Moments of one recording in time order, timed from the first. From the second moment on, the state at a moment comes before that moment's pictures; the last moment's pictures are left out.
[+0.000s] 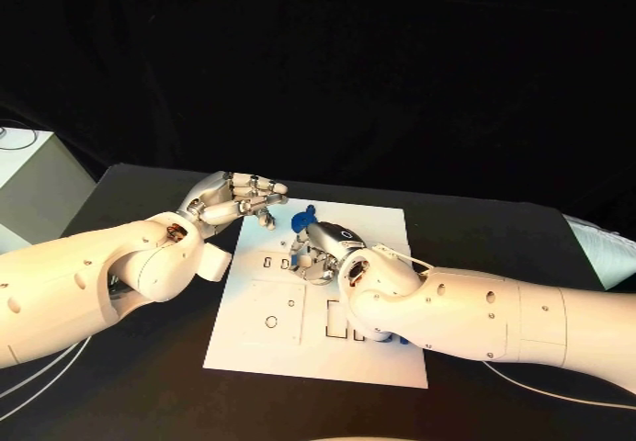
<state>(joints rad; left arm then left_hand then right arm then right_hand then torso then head) 1.20 -0.94 -0.01 1.59 -0.26 -0.20 0.36 1.34 -0.17 0.59 0.04 0.08 0.91 0.21 0.24 0.25 1.16 0.13 0.07 0.09 1.18 0.04 0.83 0.67 0.18 1.03 0.14 0.79 0.50 1.16 -0.46 -0.14 1.49 -1.44 -0.55 -0.44 1.37 -0.16 0.44 0.16 0.12 0.99 0.11 0.33 0.25 1.47 0.02 1.48 1.31 1.46 -0.05 1.56 1.31 0.02 1.47 0.06 1.54 1.31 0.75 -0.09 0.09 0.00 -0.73</state>
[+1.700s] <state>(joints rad) 1.20 -0.94 -0.01 1.59 -0.27 -0.20 0.35 1.34 -0.17 0.59 0.04 0.08 0.91 0.21 0.24 0.25 1.16 0.13 0.07 0.09 1.18 0.04 0.83 0.67 0.18 1.02 0.13 0.79 0.50 1.13 -0.44 -0.14 1.46 -1.54 -0.56 -0.45 1.28 -0.24 0.34 0.24 0.13 0.89 0.14 0.38 0.27 1.36 0.05 1.34 1.31 1.46 -0.03 1.56 1.31 0.02 1.47 0.07 1.53 1.31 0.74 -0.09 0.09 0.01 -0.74</state>
